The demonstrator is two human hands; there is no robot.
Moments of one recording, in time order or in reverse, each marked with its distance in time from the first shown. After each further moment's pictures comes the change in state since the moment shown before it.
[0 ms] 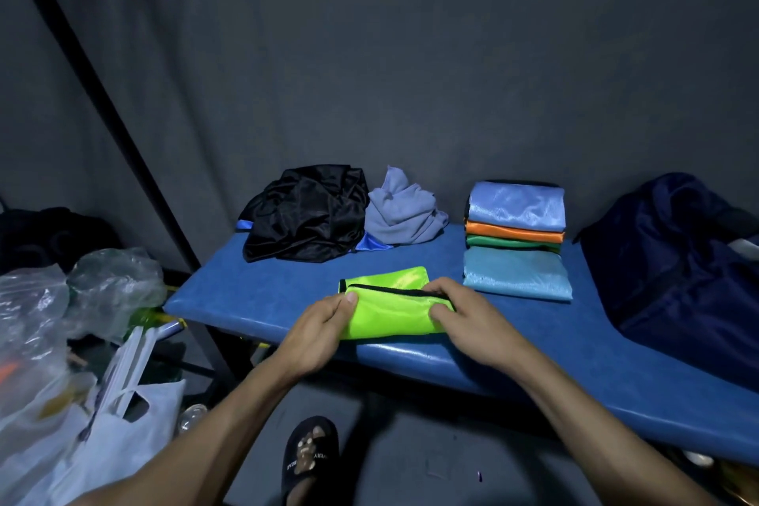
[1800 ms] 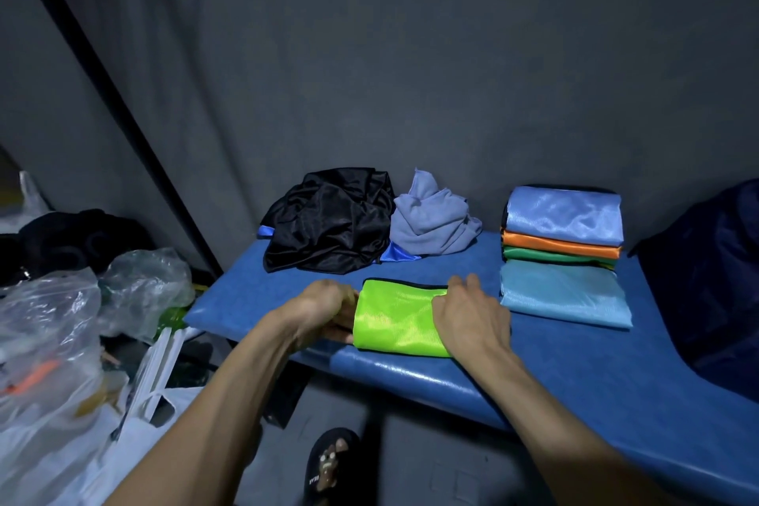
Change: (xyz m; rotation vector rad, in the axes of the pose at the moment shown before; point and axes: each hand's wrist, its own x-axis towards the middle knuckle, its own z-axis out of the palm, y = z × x) left_hand 0.053 0.033 -0.043 -0.342 -0.125 -0.618; right_hand 0.070 -0.015 0.041 -0.558 0.185 0.239
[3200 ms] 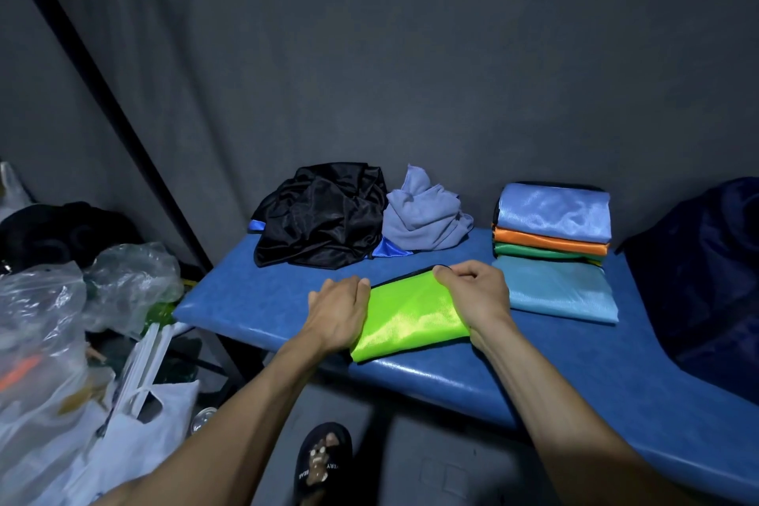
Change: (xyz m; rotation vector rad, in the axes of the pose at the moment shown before) left_hand 0.019 -0.021 0.031 0.795 0.342 0.372; right_hand 0.018 0.013 -0.006 1.147 0.098 0.382
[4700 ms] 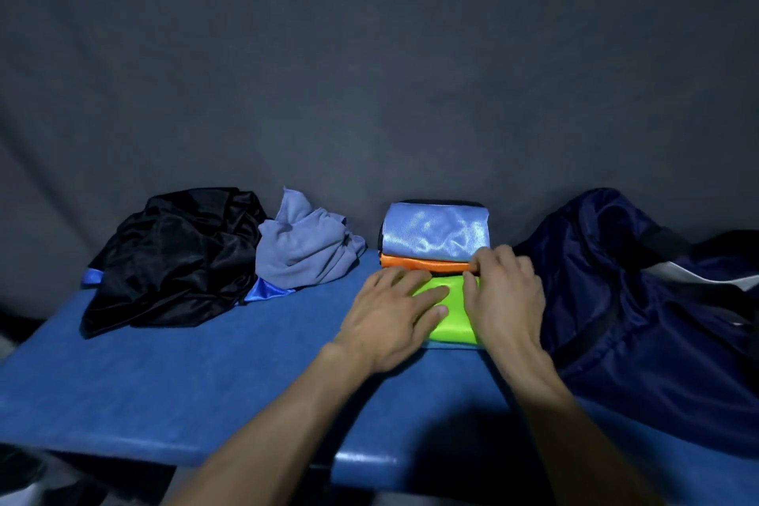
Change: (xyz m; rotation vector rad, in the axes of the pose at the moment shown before) left_hand 0.071 0.177 0.089 0.197 0.096 0.813; right_hand 0.082 0.007 -0.158 -1.073 0.435 -0.550
